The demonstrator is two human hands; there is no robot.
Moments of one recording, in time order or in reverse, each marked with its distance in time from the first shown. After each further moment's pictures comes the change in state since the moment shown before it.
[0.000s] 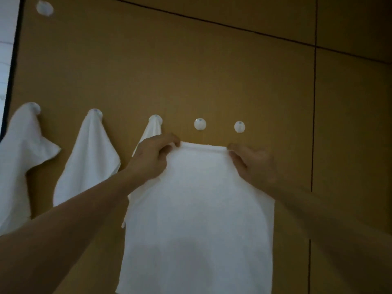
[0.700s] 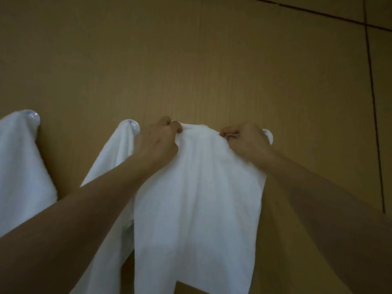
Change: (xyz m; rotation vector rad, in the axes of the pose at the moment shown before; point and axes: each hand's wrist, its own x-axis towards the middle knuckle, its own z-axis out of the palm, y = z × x) left_hand 0.174 -0.136 0.139 0.498 0.148 -0.088; right_hand 0.144 0.146 0.200 0.235 -0.170 0.390
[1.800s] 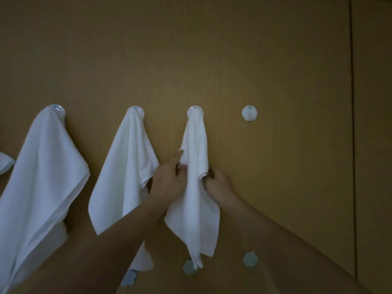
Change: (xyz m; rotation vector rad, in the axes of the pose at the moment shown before) left_hand -0.149 0.058 -0.010 -0.501 -0.211 -0.294; right_hand -0.172 -0.042 0.062 0.526 -0.256 0.441
